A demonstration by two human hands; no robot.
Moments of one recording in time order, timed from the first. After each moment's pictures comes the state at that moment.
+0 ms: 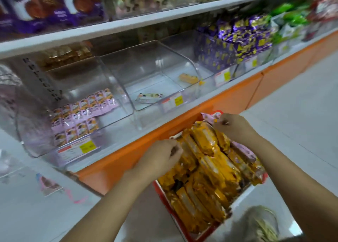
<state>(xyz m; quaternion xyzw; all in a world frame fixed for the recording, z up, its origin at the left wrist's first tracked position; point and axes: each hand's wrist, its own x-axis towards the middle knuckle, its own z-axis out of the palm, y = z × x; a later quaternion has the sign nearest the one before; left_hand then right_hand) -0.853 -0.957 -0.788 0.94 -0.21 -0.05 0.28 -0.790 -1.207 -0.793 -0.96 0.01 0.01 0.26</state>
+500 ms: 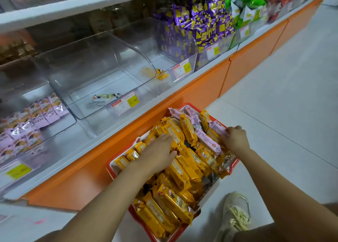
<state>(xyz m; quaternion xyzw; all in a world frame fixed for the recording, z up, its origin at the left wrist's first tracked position) -0.812 -1.060 -0.825 0.94 -0.23 -0.20 0.13 -0.800 -1.334 -0.910 -0.95 0.25 0.05 0.18</state>
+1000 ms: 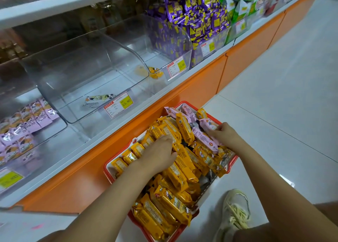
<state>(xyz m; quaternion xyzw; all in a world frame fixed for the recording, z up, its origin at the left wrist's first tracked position) -0.809 -1.077 -0.827 0.94 -0.22 -0.23 0.09 -0.790 -1.324 -0.896 -0.86 0.26 0.11 0.42</state>
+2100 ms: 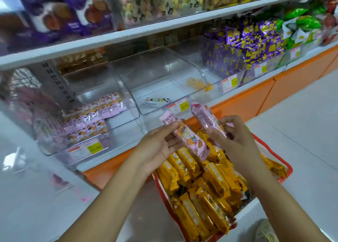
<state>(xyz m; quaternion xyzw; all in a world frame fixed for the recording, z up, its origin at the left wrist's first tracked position) -0.847 -0.962 -0.739 0.50 0.08 -0.18 0.84 -0.868 -1.157 -0.747 -0.80 0.00 -0.04 0.60</state>
